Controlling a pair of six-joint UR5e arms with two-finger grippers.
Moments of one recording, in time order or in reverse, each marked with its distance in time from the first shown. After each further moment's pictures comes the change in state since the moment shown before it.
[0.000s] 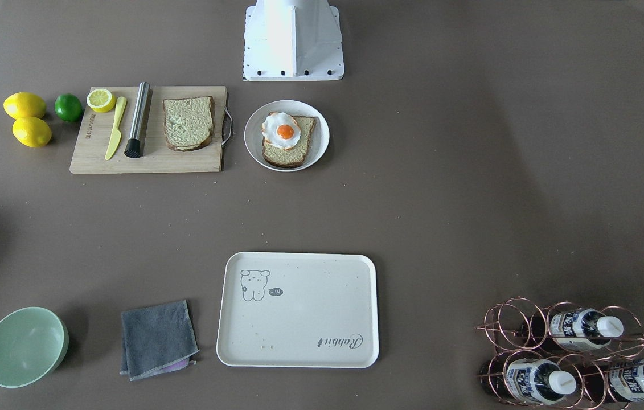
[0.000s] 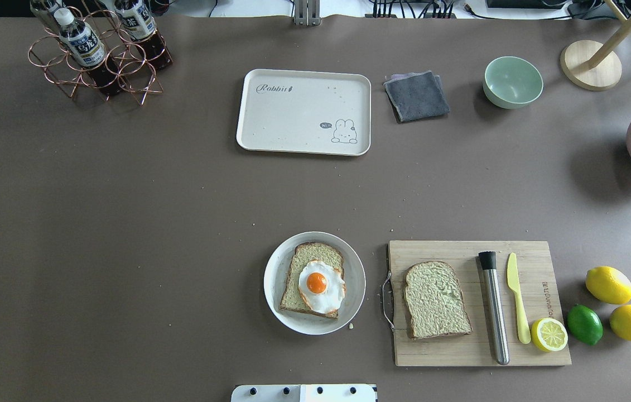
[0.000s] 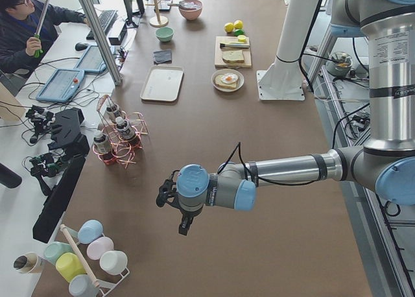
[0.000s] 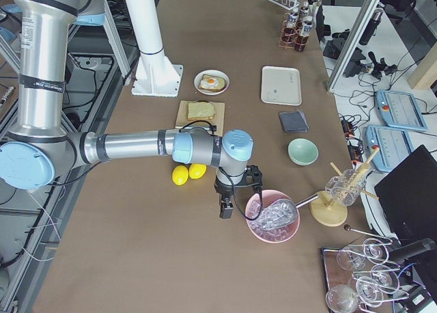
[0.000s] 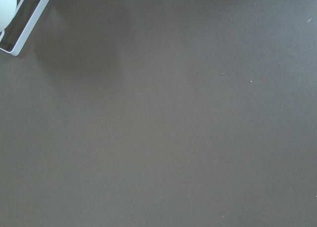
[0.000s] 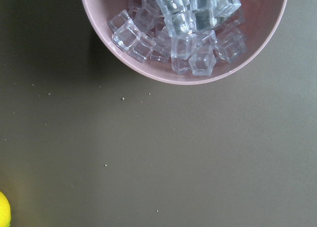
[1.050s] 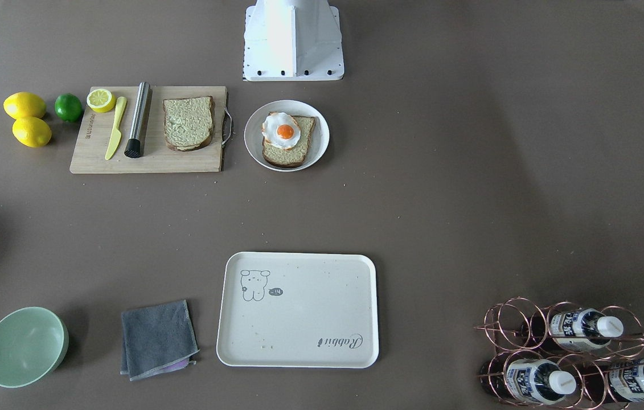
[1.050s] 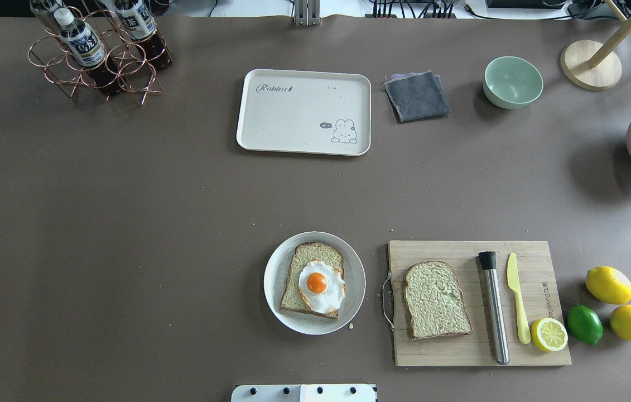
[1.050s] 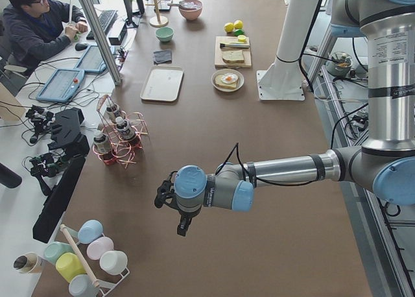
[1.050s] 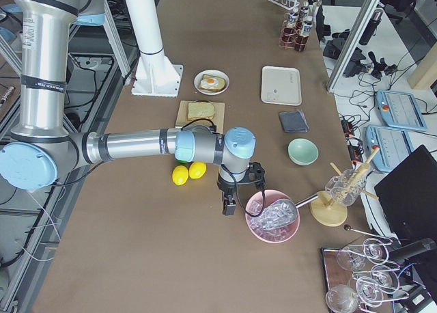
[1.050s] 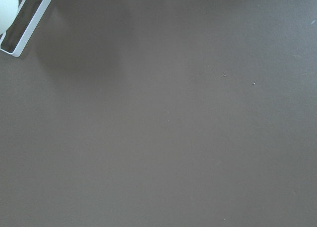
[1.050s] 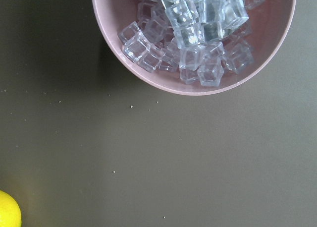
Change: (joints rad) left arm 0.000 -0.016 0.012 0.003 -0.001 -0.018; right arm -0.002 0.015 0.001 0.000 0.029 0.007
